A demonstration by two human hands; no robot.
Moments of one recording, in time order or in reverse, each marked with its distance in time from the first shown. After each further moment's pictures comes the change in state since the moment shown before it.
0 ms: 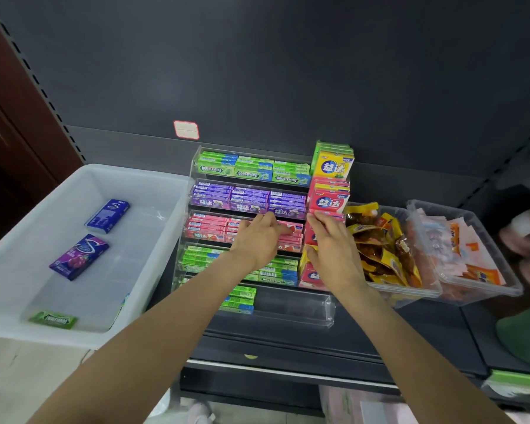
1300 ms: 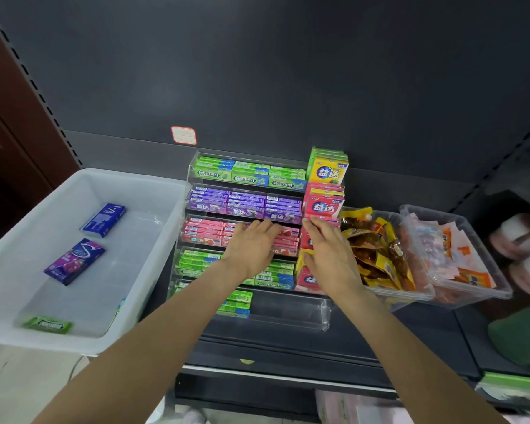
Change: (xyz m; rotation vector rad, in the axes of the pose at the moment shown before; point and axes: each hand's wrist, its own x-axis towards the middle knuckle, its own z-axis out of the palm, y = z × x) left_hand -0.008 -0.002 0.001 0.063 0.084 0.052; right_hand -0.001 0.002 -0.002 -0.006 -0.024 -0.024
